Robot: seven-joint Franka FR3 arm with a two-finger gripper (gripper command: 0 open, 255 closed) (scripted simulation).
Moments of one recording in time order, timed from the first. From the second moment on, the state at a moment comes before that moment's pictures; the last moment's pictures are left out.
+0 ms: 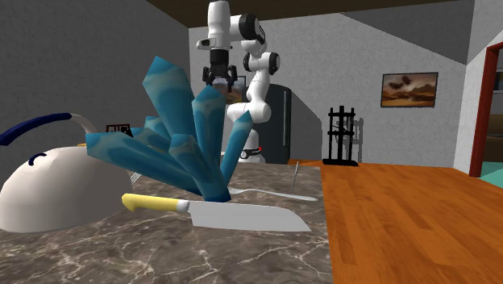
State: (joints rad) arm 0.03 -0.73 0.09 -2.34 0.03 1.59 0.03
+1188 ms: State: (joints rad) arm 0.12 -0.24 0.38 -2.18 0.09 1.91 0.30
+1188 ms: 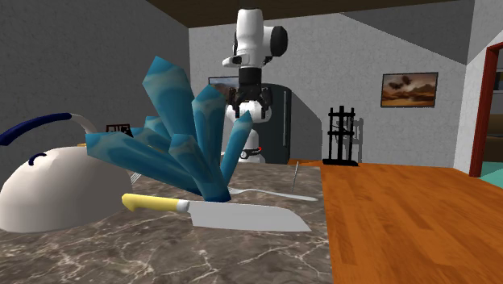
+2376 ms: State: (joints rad) arm 0.29 0.38 0.49 -1.72 -0.16 2.01 0.59
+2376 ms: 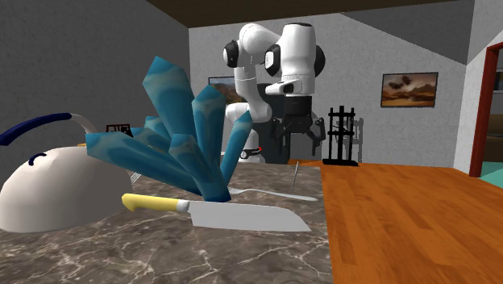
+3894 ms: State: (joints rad) arm 0.30 0.42 0.48 -1.76 -0.18 2.09 0.60
